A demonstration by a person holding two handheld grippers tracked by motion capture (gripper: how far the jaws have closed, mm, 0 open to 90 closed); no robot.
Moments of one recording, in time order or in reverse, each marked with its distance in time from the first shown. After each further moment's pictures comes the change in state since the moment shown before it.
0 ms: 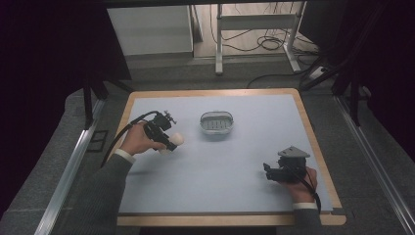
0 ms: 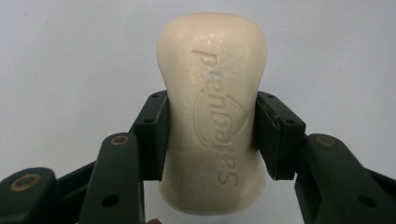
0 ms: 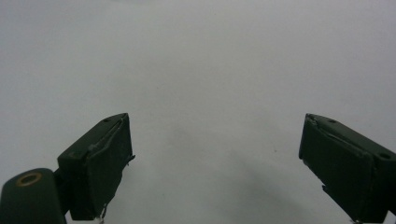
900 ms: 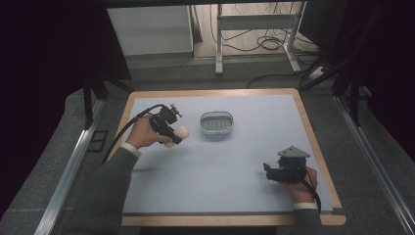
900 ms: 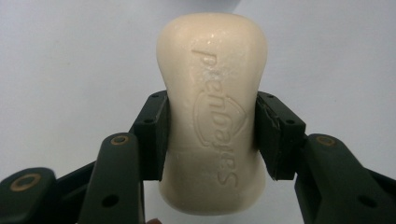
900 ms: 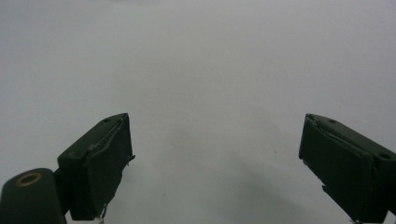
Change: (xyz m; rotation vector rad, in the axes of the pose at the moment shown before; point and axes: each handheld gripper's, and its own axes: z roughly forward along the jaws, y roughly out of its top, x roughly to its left) left arm -0.003 0.026 -0.007 -0.018 0.024 0.031; right arm 0.000 0.000 -0.001 -0.004 0.001 -0.001
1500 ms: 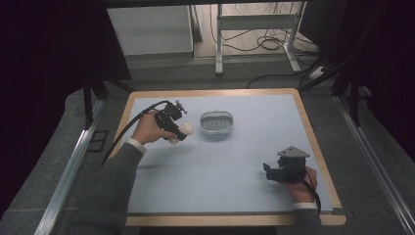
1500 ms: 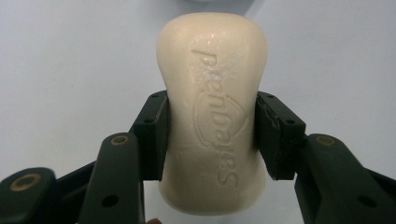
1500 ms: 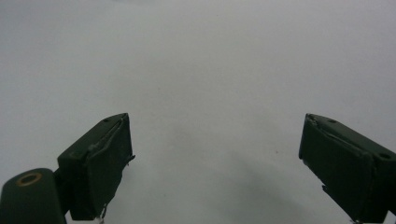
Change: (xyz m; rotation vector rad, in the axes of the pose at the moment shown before) left arm 0.002 0.020 0.002 -0.003 0.002 0.008; right arm 0.000 0.000 0.001 0.003 0.004 -0.003
